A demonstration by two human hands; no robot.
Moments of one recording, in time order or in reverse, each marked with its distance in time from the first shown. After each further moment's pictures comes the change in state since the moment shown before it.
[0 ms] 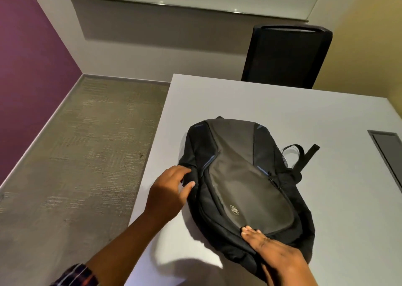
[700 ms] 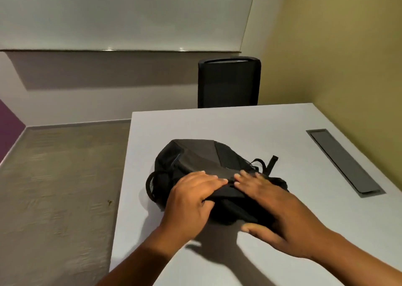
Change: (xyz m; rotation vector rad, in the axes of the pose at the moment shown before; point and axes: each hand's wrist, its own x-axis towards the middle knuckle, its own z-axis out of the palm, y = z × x) left_hand 0.051 0.138 -0.046 -0.363 -0.034 0.621; right_hand 0.037 -0.021 -0.116 -0.182 0.213 -0.190
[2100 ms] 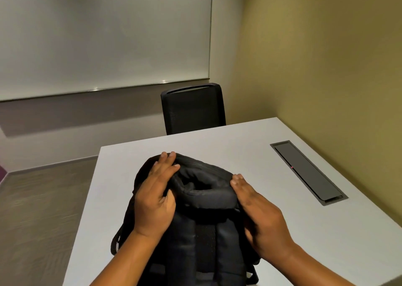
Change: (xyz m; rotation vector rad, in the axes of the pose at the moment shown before) left_hand 0.072 0.060 0.091 0.154 0.335 0.007; right_hand -0.079 0.105 -0.035 -0.026 0.485 0.011
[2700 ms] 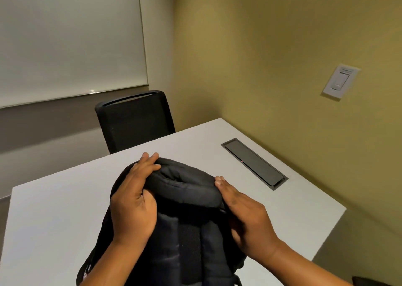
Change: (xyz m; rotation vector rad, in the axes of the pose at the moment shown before) left_hand 0.058 -0.008 0.031 -0.246 -0.061 -0.095; right_hand 0.022 -0.009 -0.009 -0.125 0.066 0.184
